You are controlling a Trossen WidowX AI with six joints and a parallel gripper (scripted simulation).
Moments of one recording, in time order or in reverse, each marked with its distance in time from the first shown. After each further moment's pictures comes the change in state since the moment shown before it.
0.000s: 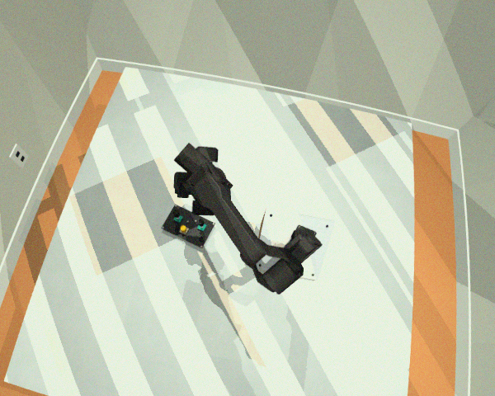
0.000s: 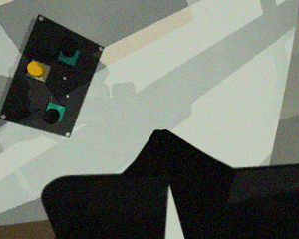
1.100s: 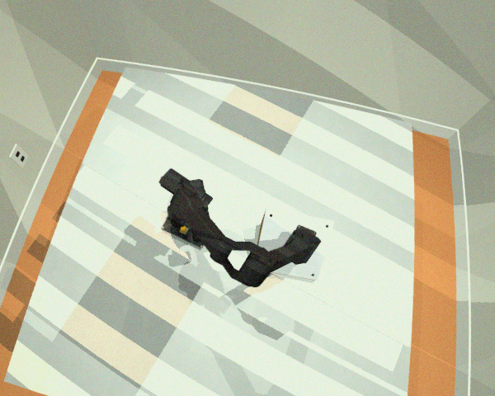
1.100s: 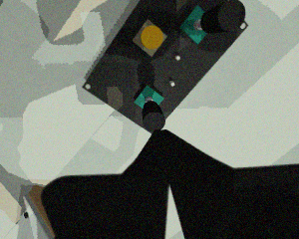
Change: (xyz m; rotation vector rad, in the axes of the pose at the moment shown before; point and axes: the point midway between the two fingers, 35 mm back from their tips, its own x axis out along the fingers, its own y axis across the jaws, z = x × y) arm 0.077 0.099 -0.009 -0.209 0.193 0.393
